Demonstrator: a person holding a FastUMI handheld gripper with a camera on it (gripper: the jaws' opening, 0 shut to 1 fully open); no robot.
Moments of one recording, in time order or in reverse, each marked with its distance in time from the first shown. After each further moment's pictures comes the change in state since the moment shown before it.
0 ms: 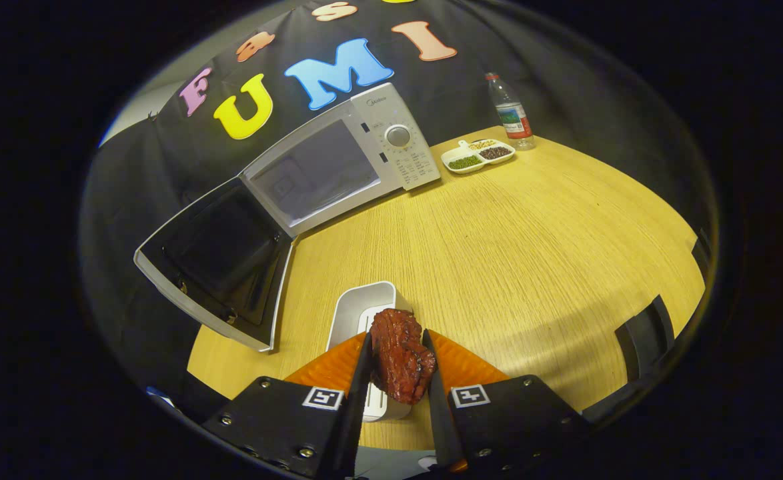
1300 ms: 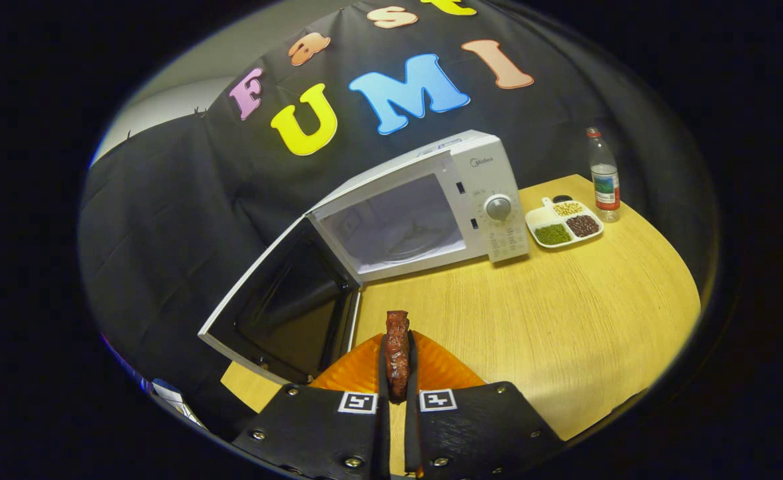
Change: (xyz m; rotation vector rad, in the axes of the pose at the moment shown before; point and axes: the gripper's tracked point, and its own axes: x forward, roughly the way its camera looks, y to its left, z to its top) arm 0.021 0.112 0.121 -0.168 -0.090 0.206
